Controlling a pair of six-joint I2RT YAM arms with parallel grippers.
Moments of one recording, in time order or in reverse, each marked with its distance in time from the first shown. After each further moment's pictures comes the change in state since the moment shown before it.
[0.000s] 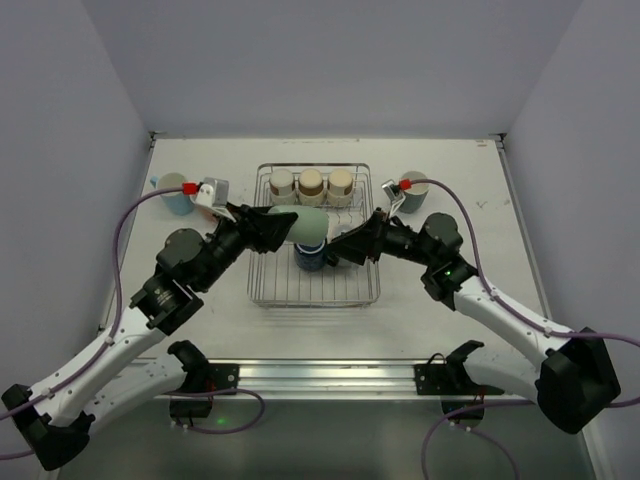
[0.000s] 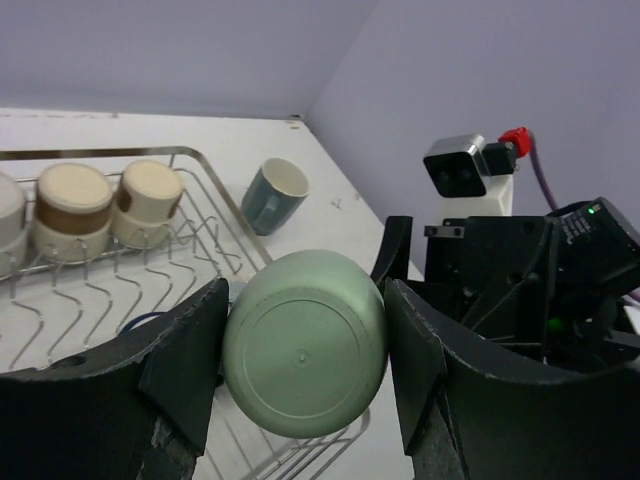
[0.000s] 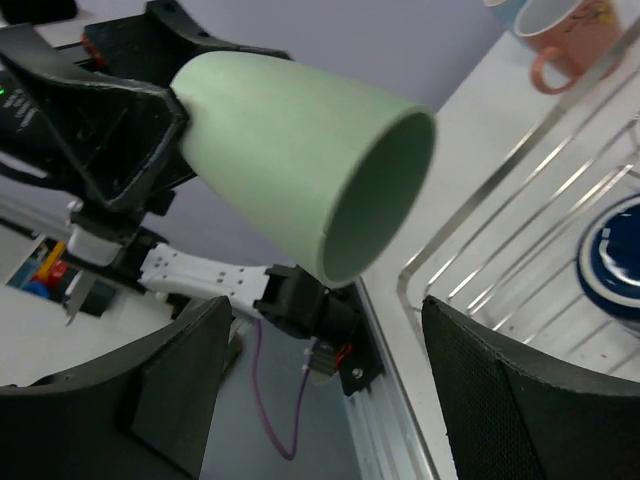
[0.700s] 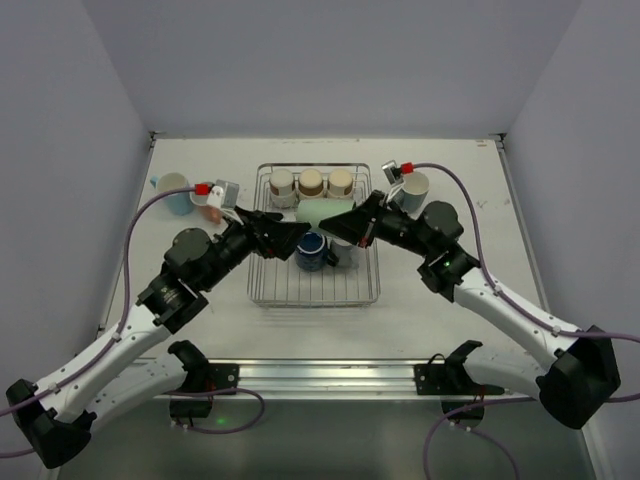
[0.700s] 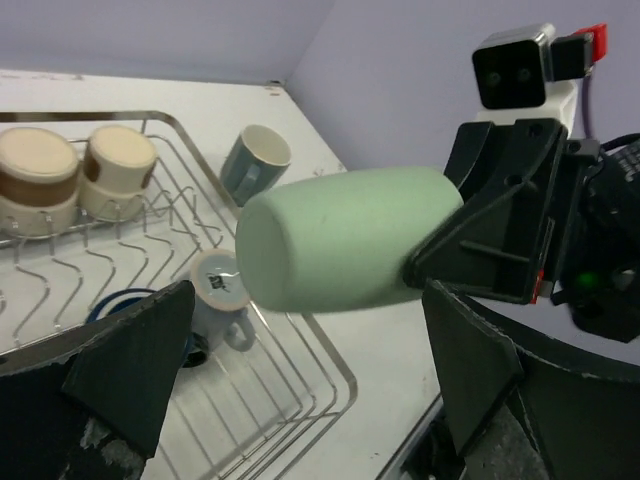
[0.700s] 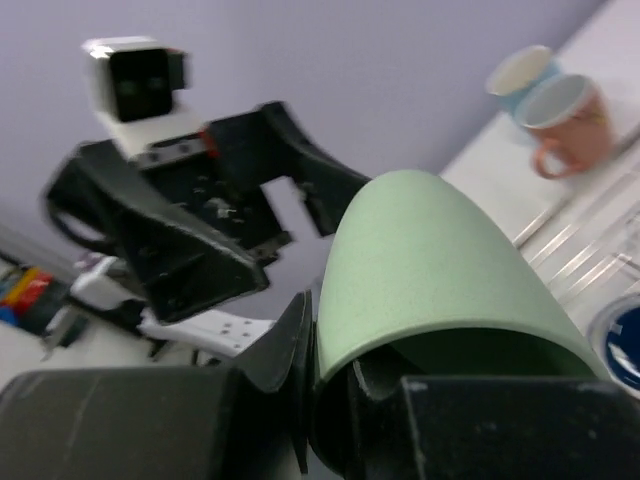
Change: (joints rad) left arm 0.004 0.027 -0.074 0.116 0.142 -0.091; right arm 0.076 0.027 0.097 0.109 0.069 0.023
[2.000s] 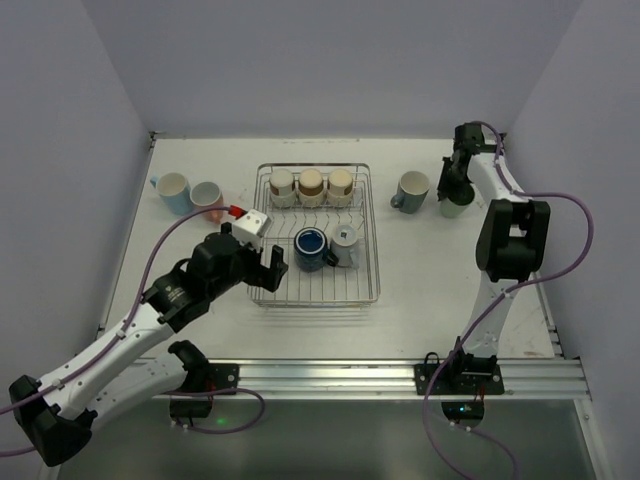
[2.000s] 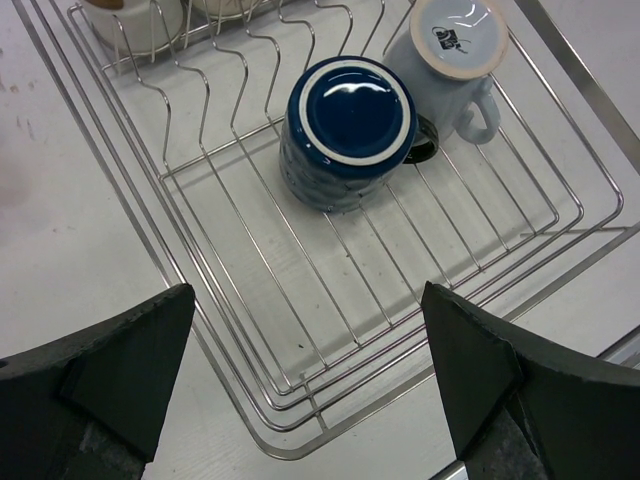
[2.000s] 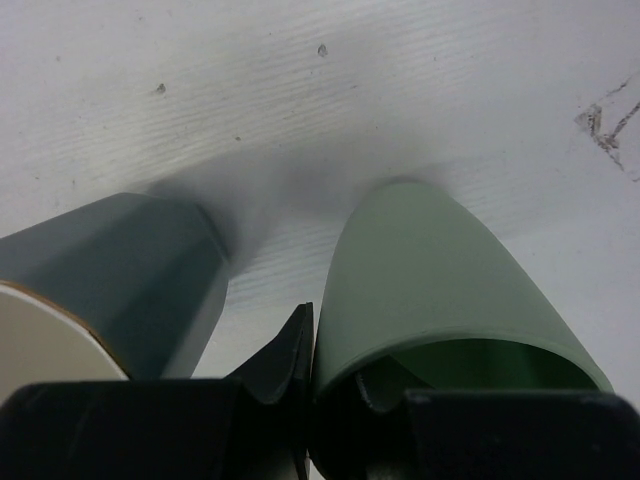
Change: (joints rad) left arm 0.000 0.006 0.014 -0.580 -0.159 0.419; right arm -0.687 0.943 0.985 -1.382 0.642 -0.703
